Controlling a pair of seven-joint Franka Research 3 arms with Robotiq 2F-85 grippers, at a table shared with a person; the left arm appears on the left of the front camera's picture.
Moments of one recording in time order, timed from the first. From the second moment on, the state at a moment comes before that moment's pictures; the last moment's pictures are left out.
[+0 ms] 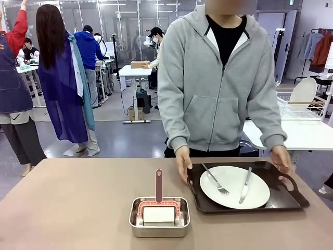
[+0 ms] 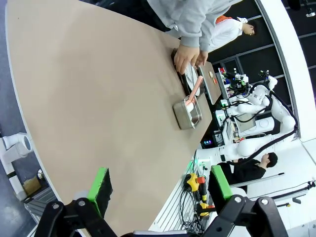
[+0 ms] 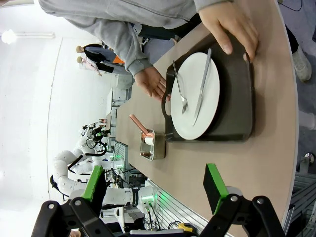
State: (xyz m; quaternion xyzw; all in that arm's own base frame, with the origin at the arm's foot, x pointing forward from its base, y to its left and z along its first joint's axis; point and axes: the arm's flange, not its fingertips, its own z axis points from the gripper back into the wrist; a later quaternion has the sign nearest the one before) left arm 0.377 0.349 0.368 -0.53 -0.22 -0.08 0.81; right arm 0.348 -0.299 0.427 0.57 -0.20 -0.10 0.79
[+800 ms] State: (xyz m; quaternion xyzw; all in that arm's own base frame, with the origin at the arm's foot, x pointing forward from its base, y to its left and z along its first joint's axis) left arm 0.377 0.349 0.368 -0.53 -0.22 -0.08 0.81; right arm 0.353 -0.293 0.432 0.56 -0.20 -0.10 0.80
